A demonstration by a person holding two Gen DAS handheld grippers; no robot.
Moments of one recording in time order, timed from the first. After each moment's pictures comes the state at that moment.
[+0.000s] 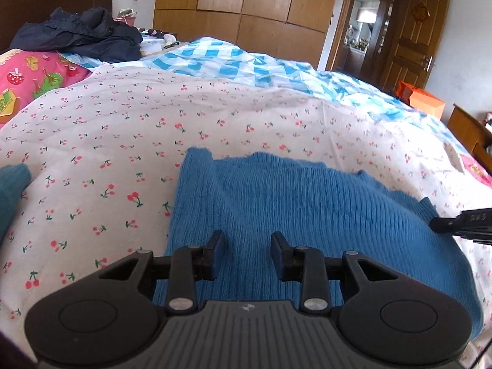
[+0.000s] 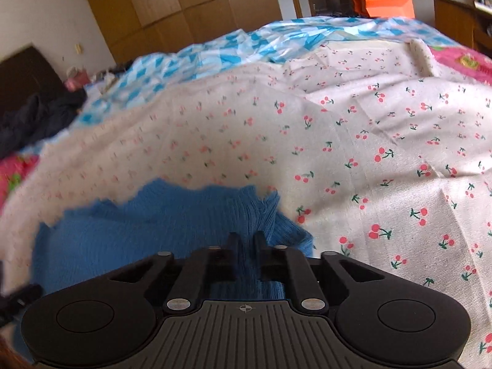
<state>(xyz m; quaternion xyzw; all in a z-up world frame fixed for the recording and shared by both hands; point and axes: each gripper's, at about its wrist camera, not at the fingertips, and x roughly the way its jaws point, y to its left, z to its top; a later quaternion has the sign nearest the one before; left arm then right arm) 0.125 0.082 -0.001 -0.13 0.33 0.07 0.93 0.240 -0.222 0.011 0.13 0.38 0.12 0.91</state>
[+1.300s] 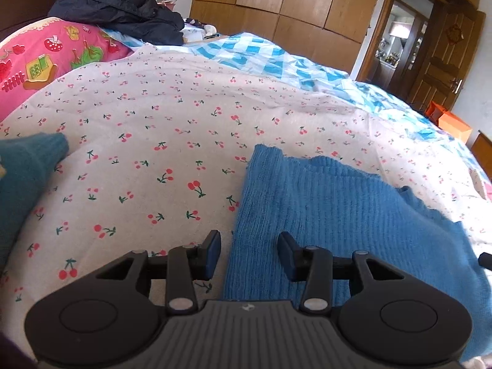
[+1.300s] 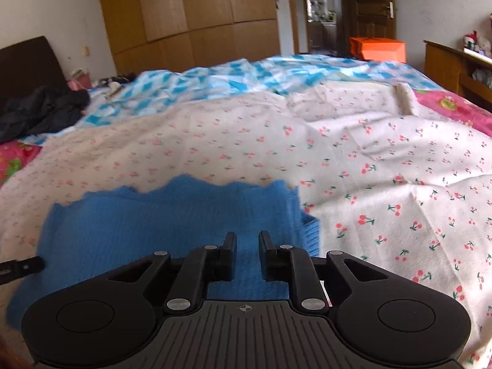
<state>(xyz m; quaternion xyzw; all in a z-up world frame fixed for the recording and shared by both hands) 0.114 0.131 -0.016 -0.18 0.33 0.11 0.92 0.162 -0.180 0.024 0.03 0.33 0.09 0.94</state>
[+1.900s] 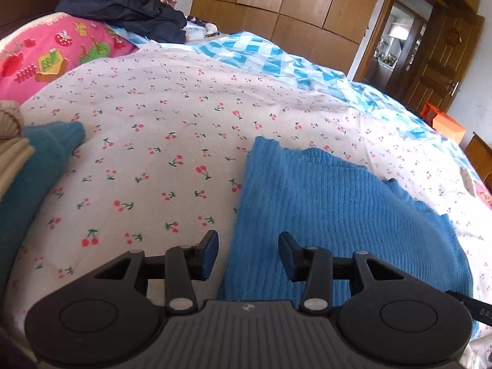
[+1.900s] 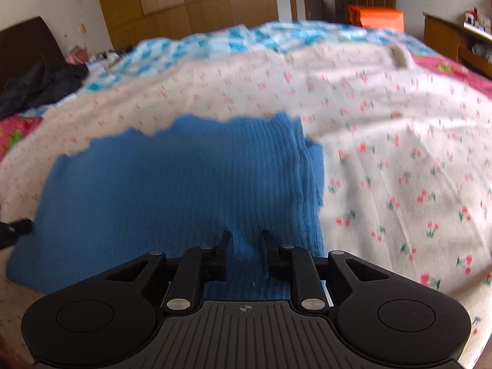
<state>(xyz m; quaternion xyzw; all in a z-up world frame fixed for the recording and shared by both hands) 0.084 0.126 -0.009 -0.18 0.34 0.11 0.92 0.141 -0.184 -0.014 0.04 0.40 0.07 0.91</state>
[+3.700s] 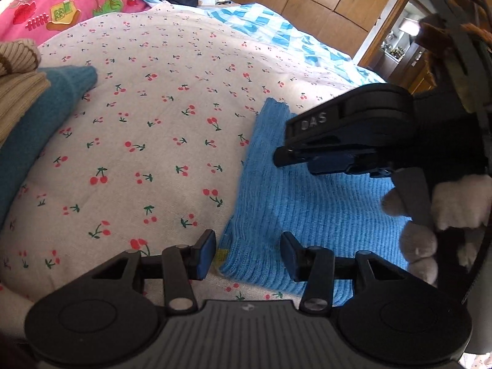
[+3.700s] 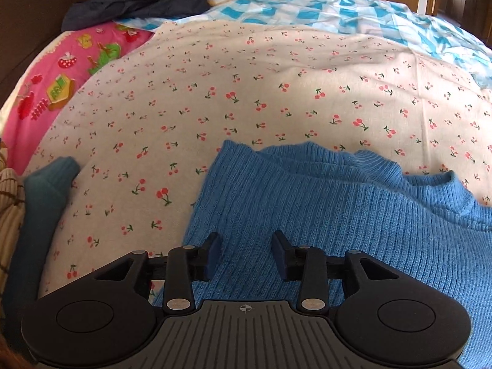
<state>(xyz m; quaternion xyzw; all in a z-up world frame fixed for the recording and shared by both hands) 0.063 0.134 -0.019 -0.25 0.38 0.09 0.88 0.220 0.056 0.003 -0.09 0.48 0.26 0.83</state>
